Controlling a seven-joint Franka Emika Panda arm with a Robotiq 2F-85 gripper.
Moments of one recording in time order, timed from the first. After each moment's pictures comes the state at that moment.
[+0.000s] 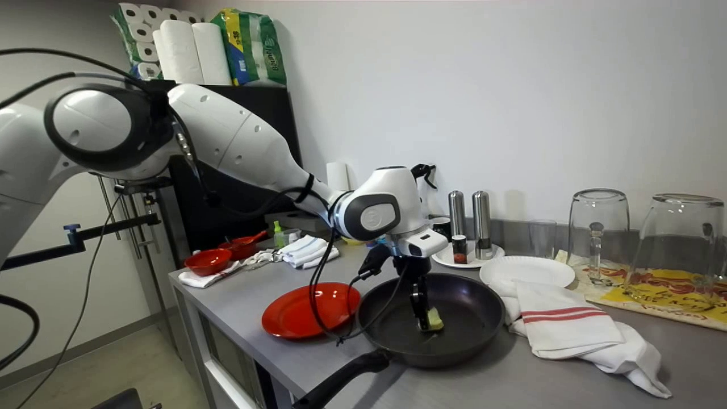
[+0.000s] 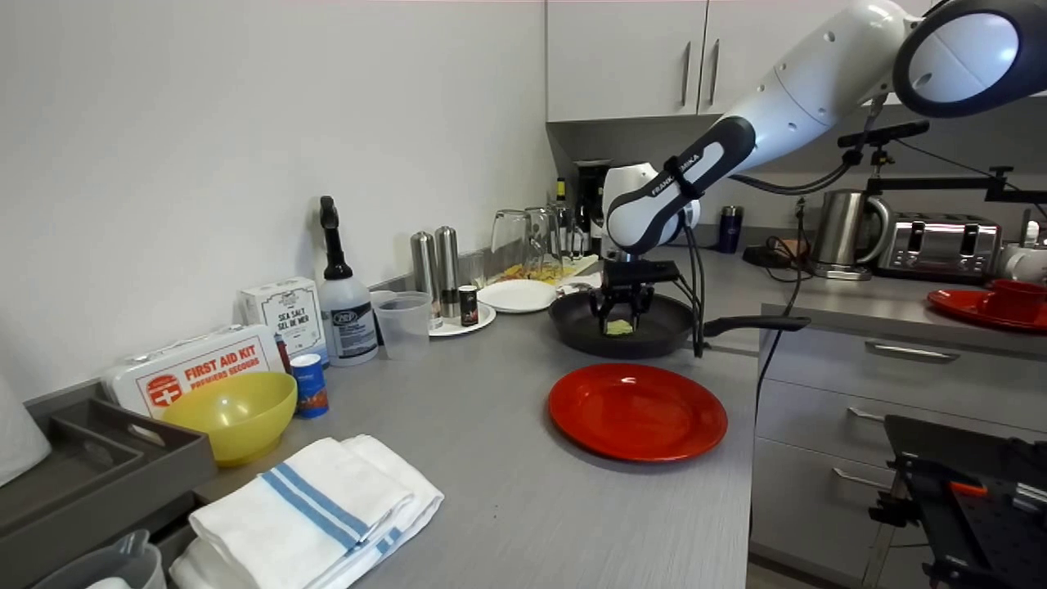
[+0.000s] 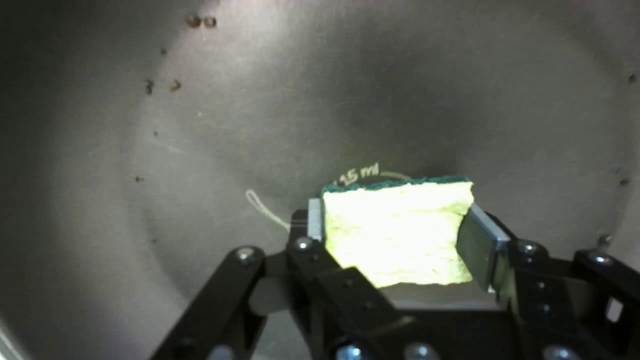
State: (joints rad) arm -0.13 0.72 -0.24 -1.56 0.05 2.36 0.62
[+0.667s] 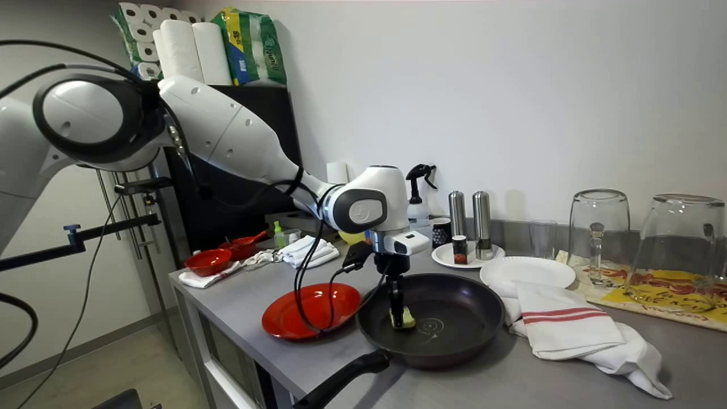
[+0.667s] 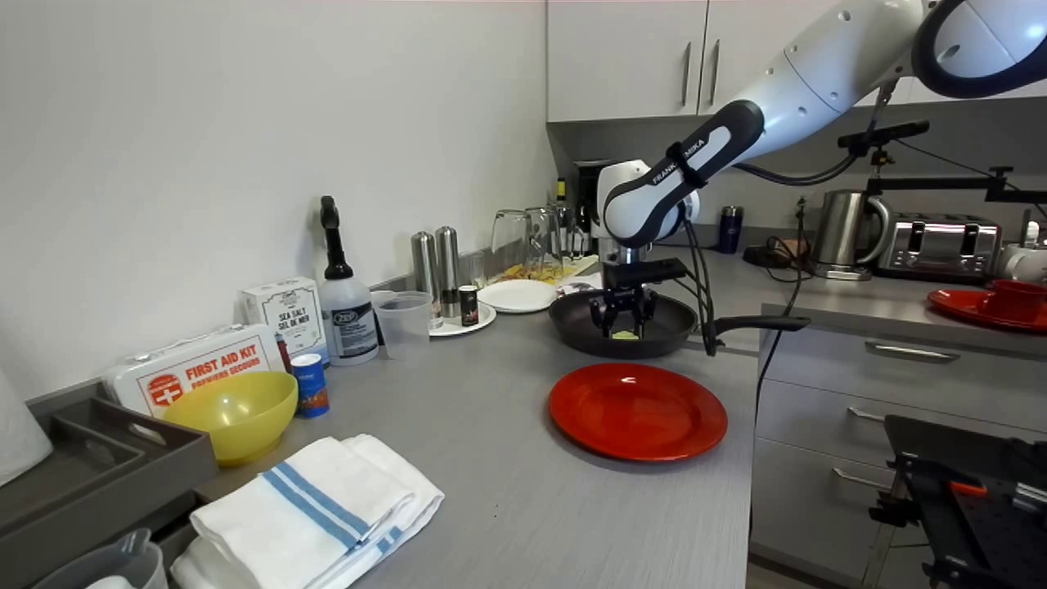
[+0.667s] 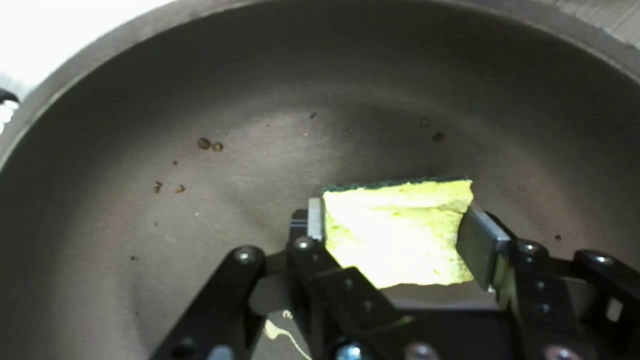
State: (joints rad) arm -0.12 0.67 -0.19 -1.62 0.06 2.25 0.53
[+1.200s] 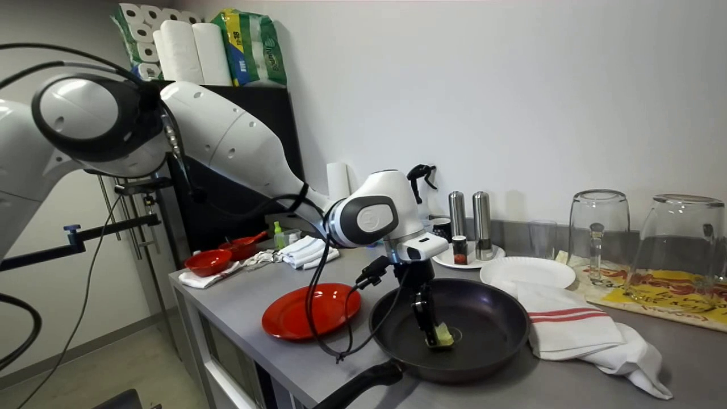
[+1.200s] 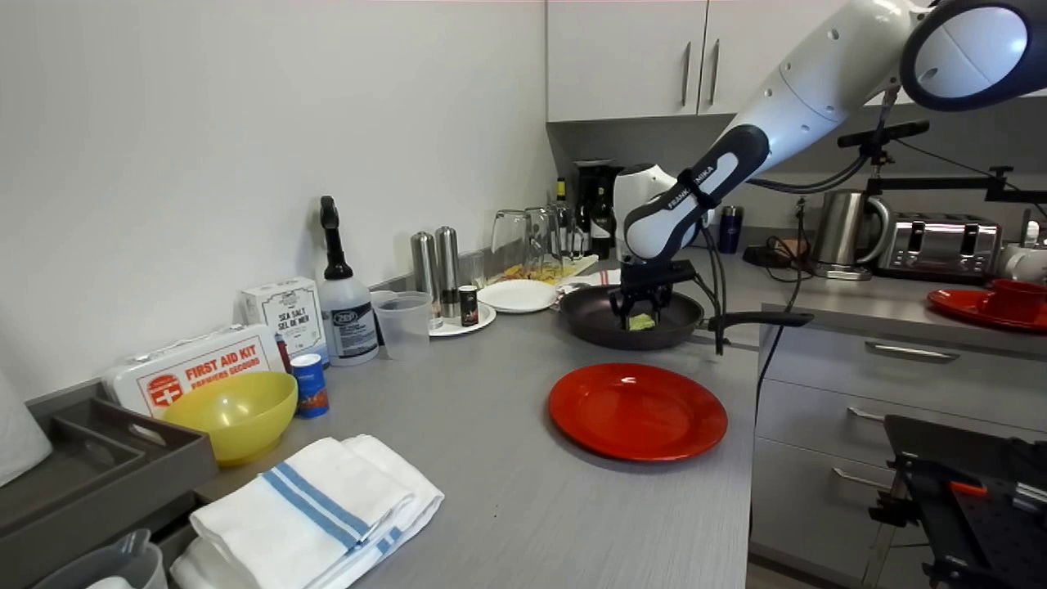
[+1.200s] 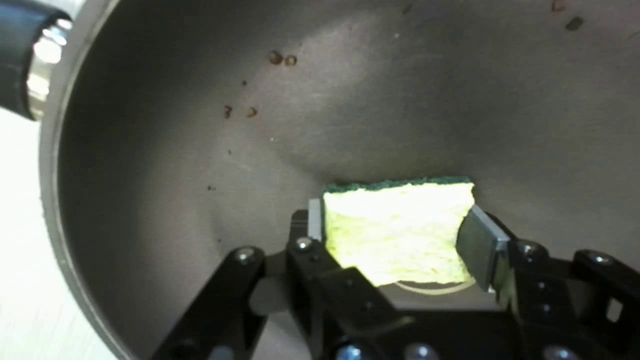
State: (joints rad) arm -0.07 0.70 -0.35 -1.65 -0.08 2.41 0.71
